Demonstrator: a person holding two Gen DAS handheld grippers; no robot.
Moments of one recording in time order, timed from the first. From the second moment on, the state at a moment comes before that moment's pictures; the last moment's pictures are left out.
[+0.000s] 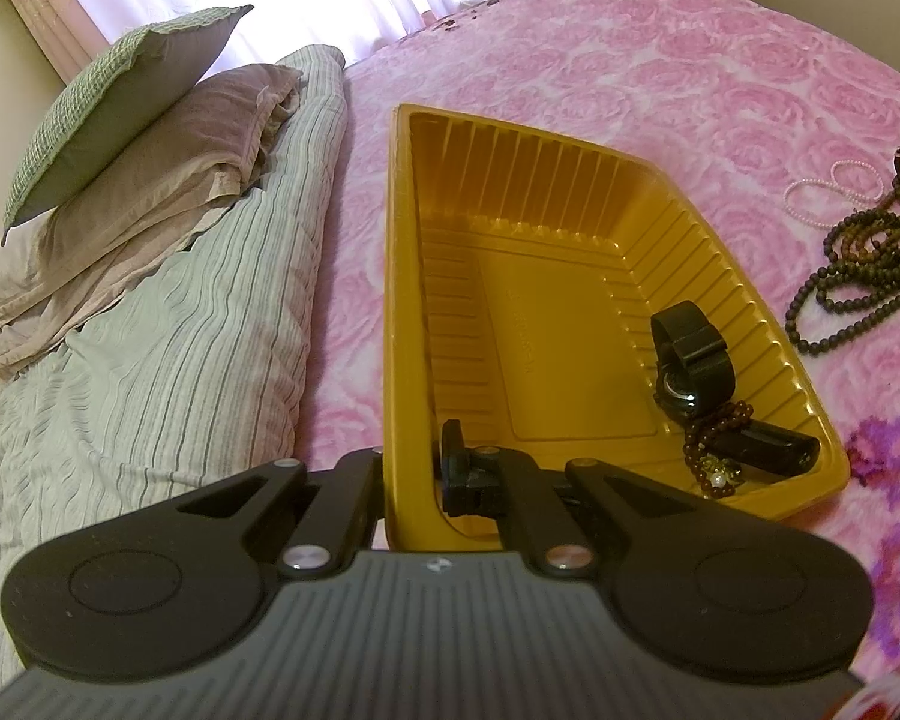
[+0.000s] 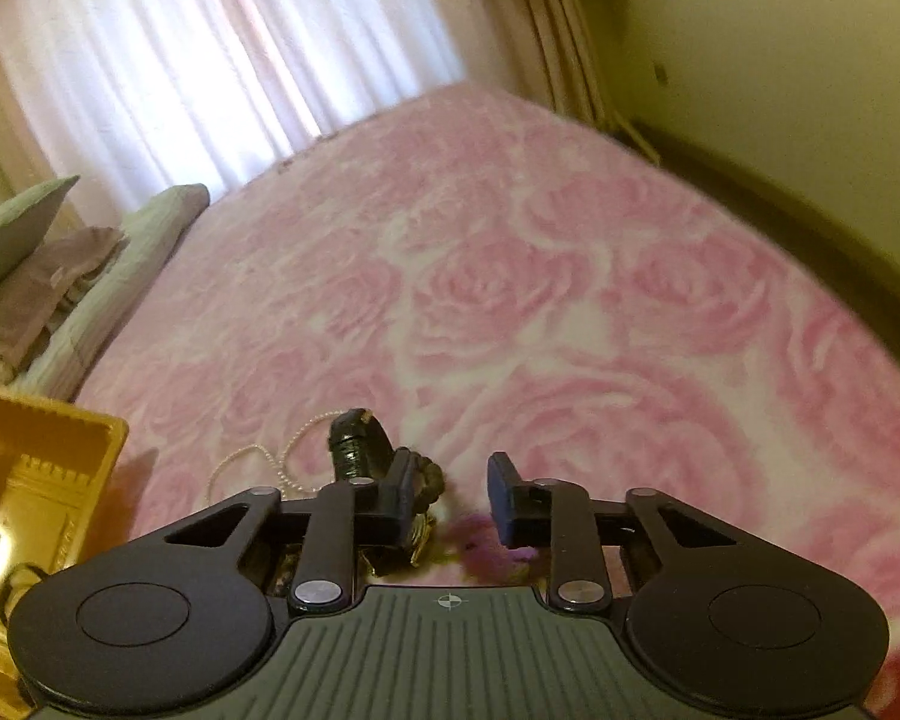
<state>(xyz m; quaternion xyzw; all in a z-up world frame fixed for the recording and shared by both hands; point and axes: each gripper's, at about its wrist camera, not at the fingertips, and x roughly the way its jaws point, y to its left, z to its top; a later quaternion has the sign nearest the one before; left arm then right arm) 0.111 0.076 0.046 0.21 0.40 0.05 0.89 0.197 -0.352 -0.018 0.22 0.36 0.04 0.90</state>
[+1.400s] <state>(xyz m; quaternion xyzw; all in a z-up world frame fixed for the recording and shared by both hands) 0.110 0.081 0.046 0.20 0.40 0.04 0.89 0.163 -0.142 0.083 0.09 0.30 0.36 0.88</state>
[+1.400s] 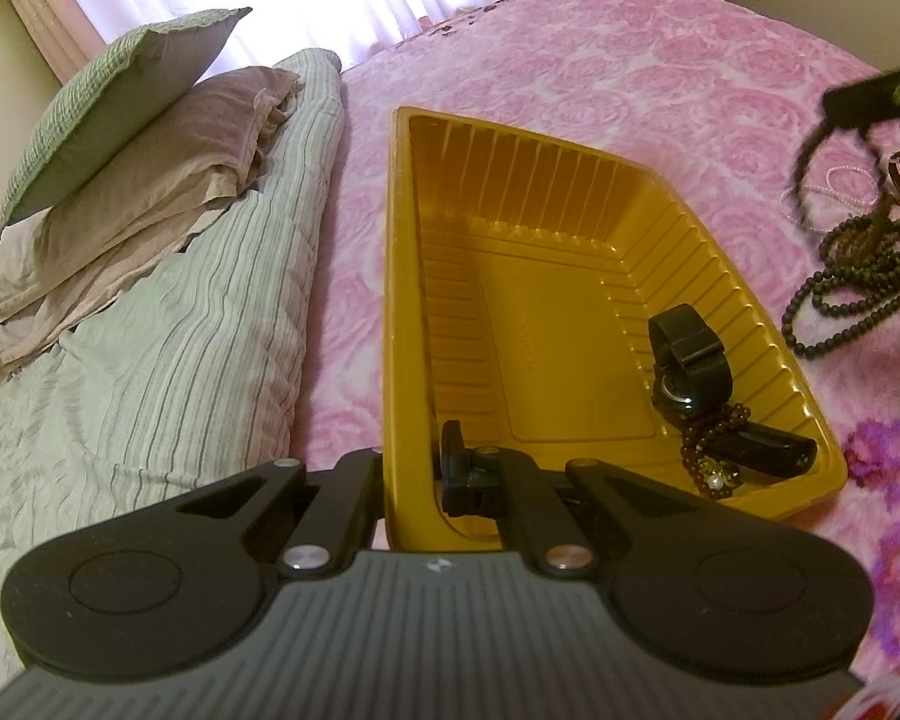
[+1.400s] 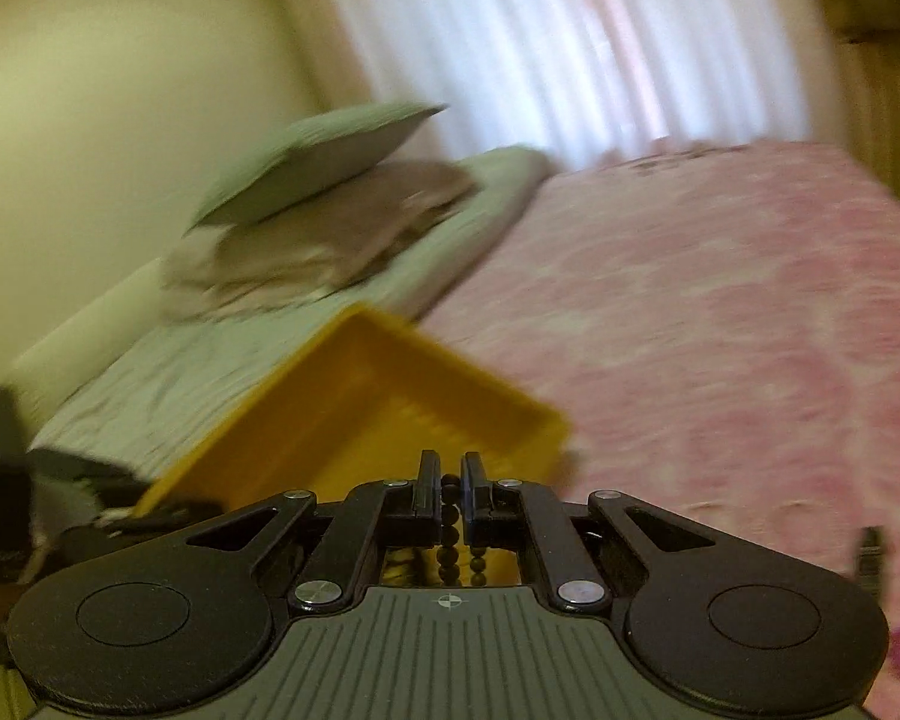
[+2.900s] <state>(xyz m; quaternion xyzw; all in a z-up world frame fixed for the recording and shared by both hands) 0.108 0.080 0.047 0.20 0.40 0.04 0.89 0.148 -0.288 -0.012 0.03 0.33 0.08 0.94</state>
